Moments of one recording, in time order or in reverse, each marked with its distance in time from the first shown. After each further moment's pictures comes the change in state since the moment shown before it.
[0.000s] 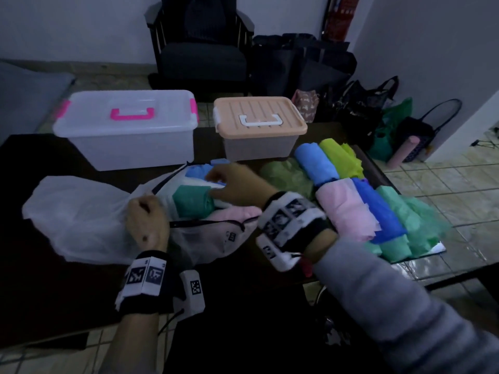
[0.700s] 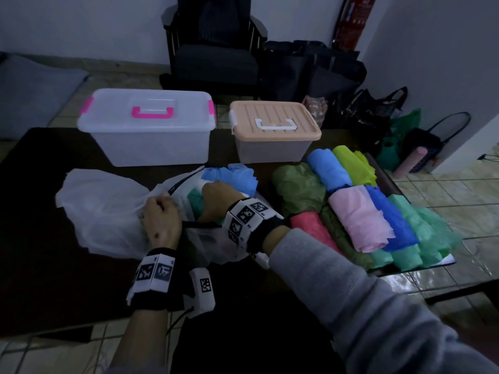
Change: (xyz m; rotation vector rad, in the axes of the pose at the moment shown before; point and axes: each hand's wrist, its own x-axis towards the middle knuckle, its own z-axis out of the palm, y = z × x) left_hand 0.005 0.001 -0.011 0.037 -0.106 -0.095; right_hand 0.040 -0.029 0.060 -0.358 -0.141 0.029
